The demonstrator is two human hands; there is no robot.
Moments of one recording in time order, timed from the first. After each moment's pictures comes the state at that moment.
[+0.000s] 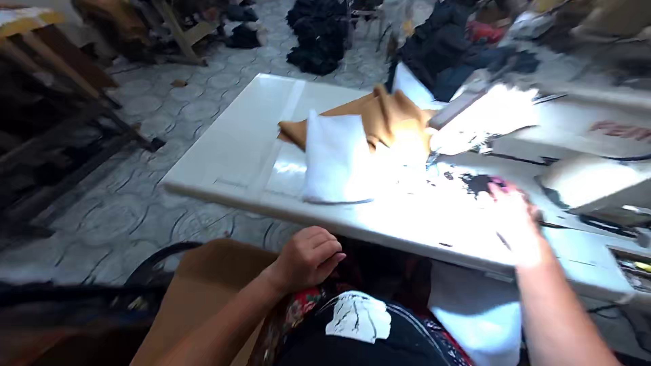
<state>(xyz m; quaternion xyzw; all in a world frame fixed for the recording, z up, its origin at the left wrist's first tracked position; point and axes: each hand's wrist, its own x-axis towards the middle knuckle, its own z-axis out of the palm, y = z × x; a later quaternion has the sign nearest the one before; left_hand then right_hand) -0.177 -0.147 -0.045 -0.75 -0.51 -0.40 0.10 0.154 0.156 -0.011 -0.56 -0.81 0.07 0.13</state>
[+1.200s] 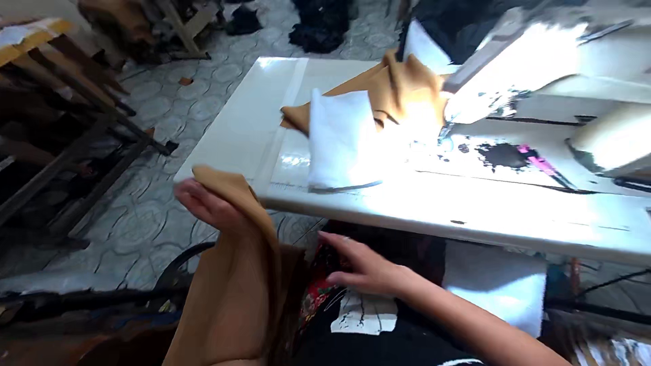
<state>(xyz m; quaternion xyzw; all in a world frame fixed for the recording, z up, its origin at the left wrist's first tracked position) -0.246 -0.149 0.014 -0.22 -0.58 -0.75 0.23 -0.006 -0.068 -0.050 0.01 -0.84 0.51 0.16</state>
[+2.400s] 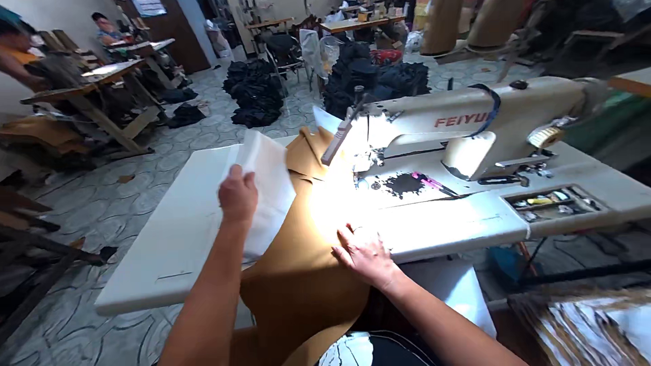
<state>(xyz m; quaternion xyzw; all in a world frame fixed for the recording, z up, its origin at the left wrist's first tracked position) -0.234 0.020 0.083 -0.48 -0.82 -0.30 0.05 0.045 0.017 -0.032 -0.38 -0.89 0.09 0.24</state>
